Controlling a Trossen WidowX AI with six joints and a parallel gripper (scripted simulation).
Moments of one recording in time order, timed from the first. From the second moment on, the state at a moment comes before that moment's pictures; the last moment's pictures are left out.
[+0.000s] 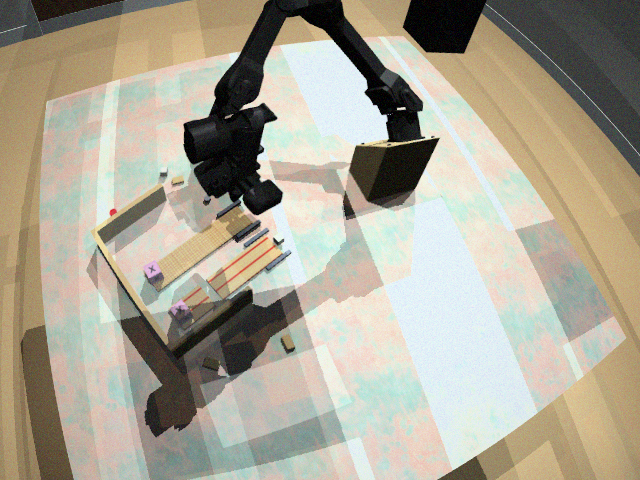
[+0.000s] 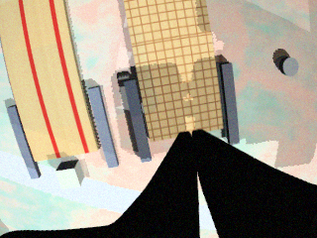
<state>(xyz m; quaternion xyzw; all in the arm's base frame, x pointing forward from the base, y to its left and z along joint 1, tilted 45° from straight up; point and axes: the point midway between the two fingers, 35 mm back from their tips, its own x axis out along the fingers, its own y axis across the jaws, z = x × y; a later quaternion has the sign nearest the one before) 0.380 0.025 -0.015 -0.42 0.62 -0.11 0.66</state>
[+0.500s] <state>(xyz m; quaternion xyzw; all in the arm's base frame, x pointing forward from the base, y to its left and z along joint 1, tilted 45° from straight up) 0.384 0.003 -0.023 -0.41 0.66 -0.12 0.61</state>
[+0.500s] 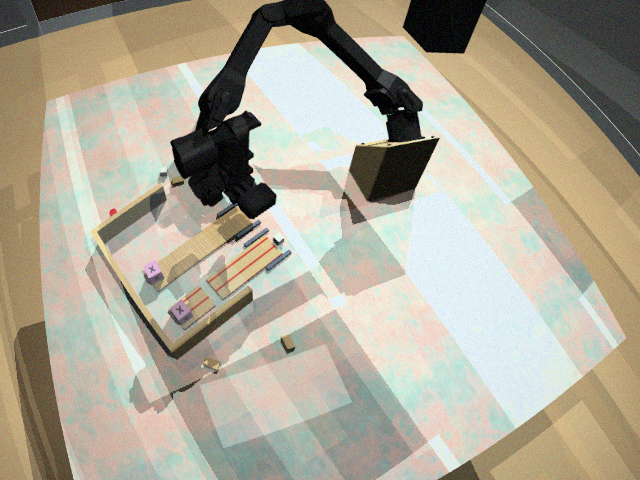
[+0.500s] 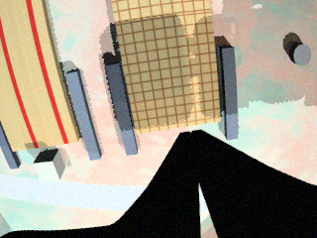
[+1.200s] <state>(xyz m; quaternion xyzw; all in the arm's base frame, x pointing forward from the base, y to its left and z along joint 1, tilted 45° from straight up) 0.390 -0.019 -0.050 -0.41 0.67 -0.12 0.61</state>
